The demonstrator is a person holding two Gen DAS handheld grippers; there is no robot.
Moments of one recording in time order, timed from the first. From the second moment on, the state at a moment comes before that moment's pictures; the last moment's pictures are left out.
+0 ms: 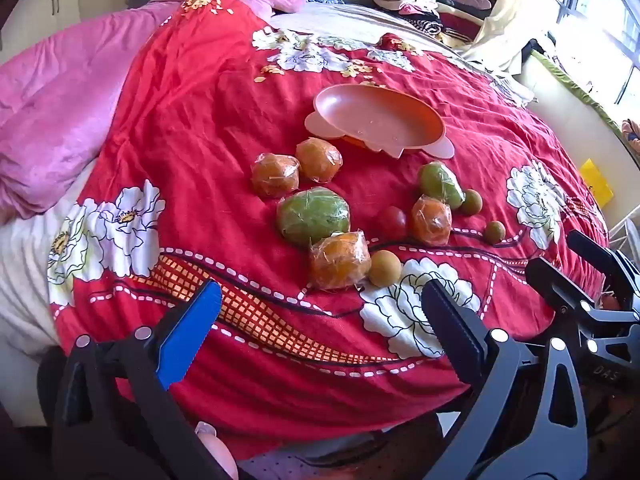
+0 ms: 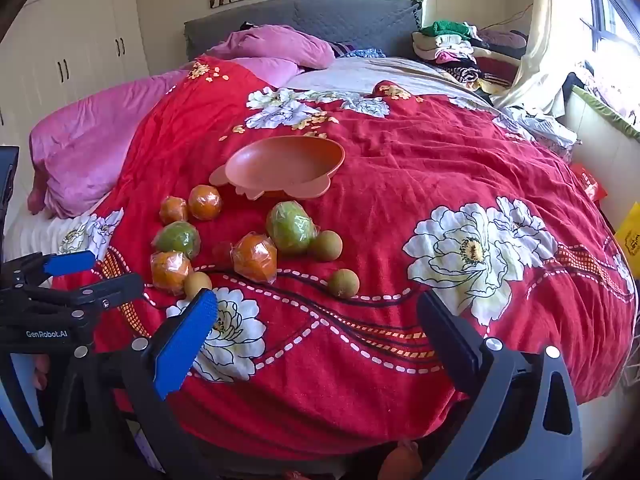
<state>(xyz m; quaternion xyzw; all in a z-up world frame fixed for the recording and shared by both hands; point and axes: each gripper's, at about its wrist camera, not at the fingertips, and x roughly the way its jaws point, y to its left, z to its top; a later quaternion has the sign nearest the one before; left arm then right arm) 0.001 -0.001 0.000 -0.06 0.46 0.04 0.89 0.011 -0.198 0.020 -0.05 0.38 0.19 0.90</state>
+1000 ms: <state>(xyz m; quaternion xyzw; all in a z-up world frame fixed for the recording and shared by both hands) -0.002 0.002 0.003 -0.07 0.45 0.03 0.89 0.007 -0.197 0.023 -0.05 0.37 0.20 0.91</state>
